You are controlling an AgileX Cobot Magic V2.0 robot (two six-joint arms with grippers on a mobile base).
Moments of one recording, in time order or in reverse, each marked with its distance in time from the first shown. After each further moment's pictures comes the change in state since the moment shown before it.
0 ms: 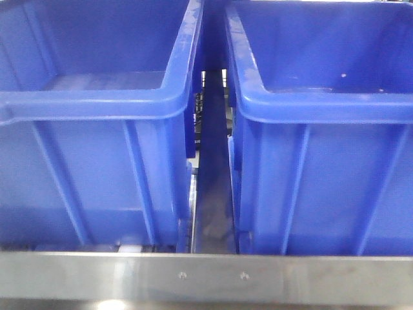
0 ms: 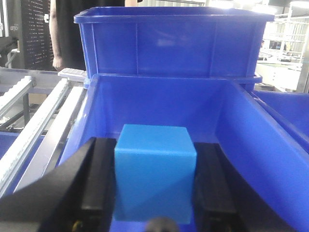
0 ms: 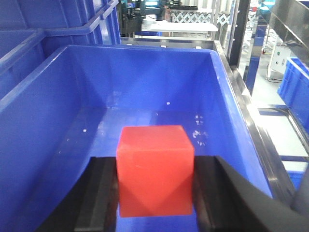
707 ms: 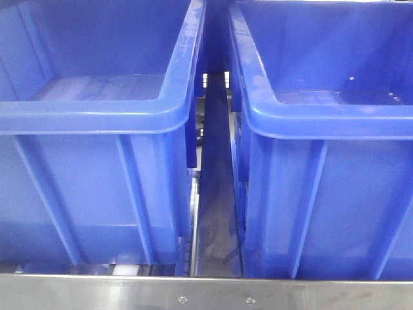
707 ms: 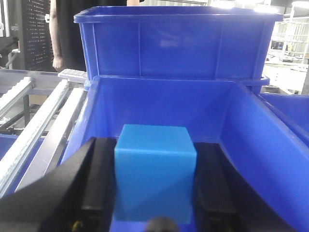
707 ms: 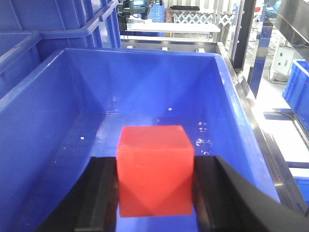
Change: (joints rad) left arm 0.000 0.000 0.000 0.000 0.000 0.000; right arm 0.000 0.000 0.000 0.000 0.000 0.000
